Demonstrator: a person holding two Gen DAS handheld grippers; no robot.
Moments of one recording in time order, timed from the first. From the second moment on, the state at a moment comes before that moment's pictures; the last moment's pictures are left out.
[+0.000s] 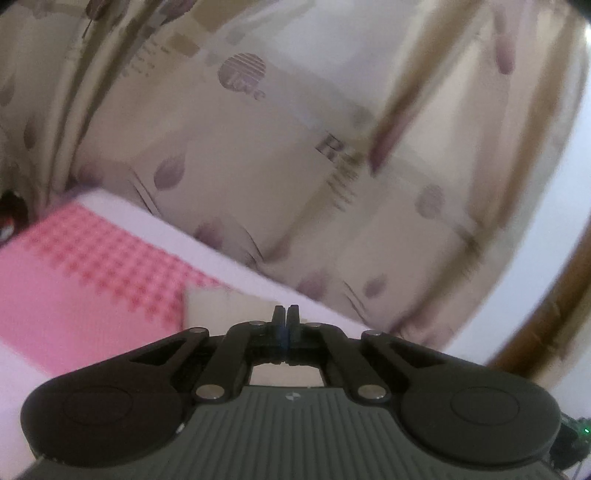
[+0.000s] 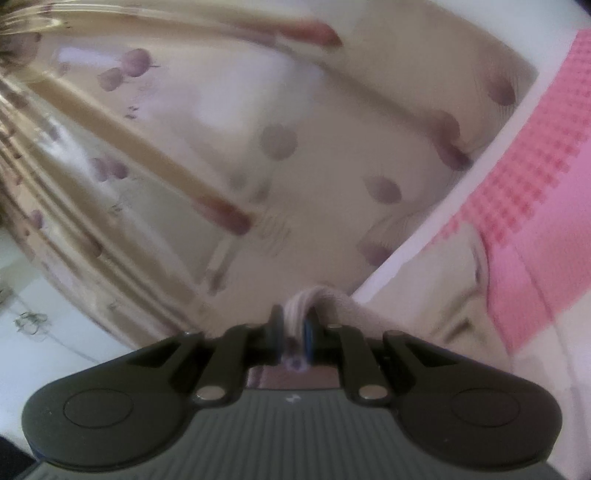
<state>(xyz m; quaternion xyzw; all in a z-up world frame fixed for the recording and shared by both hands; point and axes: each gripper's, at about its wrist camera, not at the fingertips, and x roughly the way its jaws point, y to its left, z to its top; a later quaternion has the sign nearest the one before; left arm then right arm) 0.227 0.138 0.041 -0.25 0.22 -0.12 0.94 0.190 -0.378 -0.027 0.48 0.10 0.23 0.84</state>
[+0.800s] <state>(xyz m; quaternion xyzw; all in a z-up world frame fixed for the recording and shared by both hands) 0.118 0.099 -0.100 -0.33 0.44 -0.24 0.80 0.181 -0.376 -0.036 0.50 0.12 0.19 0.83</state>
